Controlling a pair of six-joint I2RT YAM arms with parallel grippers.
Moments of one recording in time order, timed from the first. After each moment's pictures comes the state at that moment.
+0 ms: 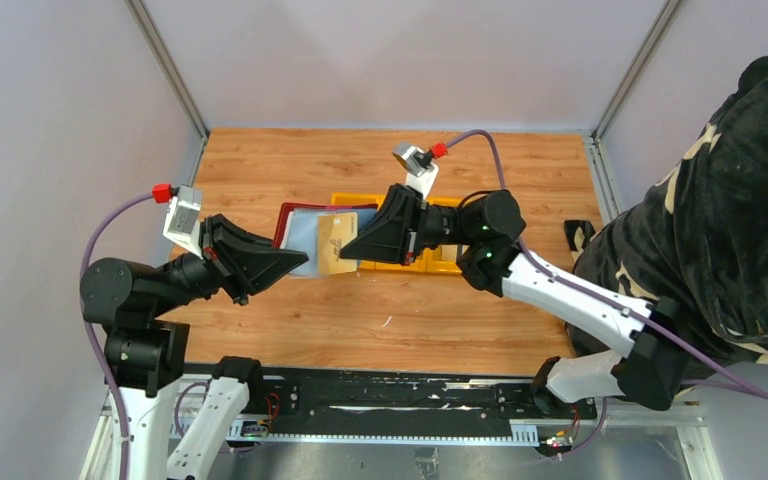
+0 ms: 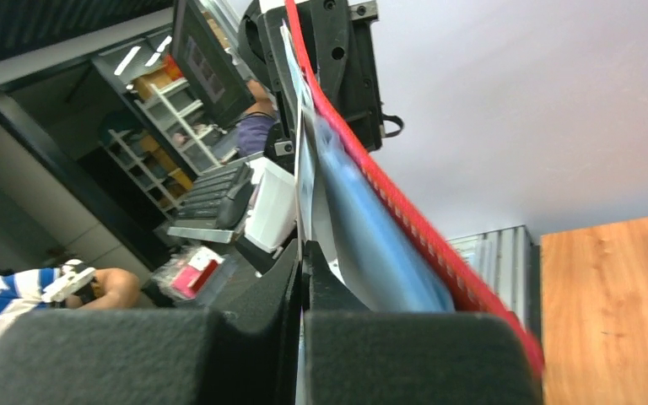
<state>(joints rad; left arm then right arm) -0.11 0.55 1.09 -0.17 1.02 -0.72 0.91 1.35 1.10 0.87 -0.82 1.07</state>
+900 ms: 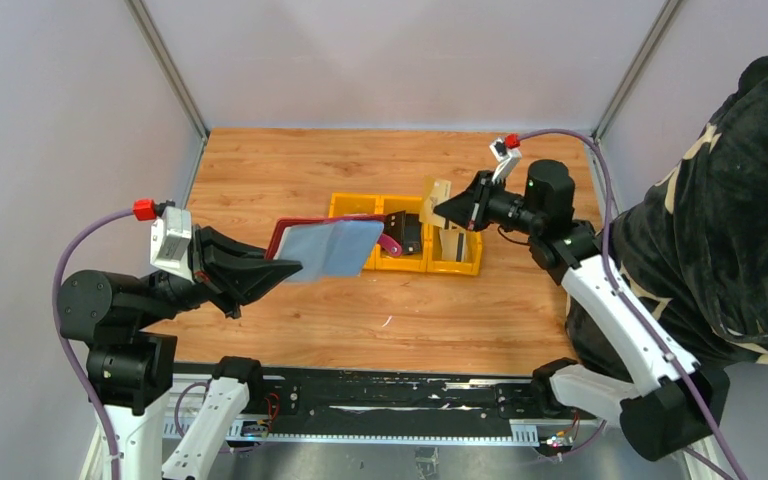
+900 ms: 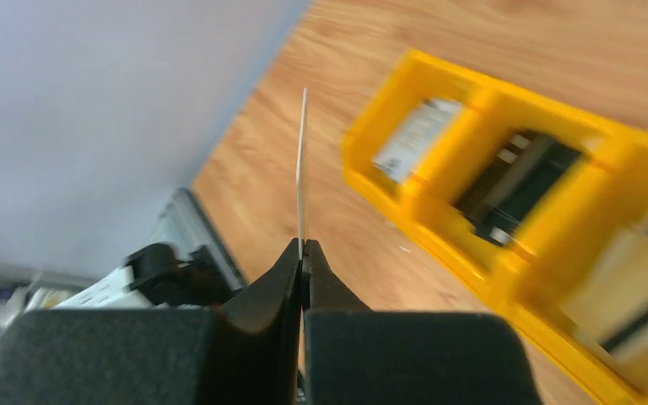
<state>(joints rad) -0.11 0.55 1.22 -0.29 1.06 -0.48 0.40 1.06 1.02 -0.11 -0.64 0.53</state>
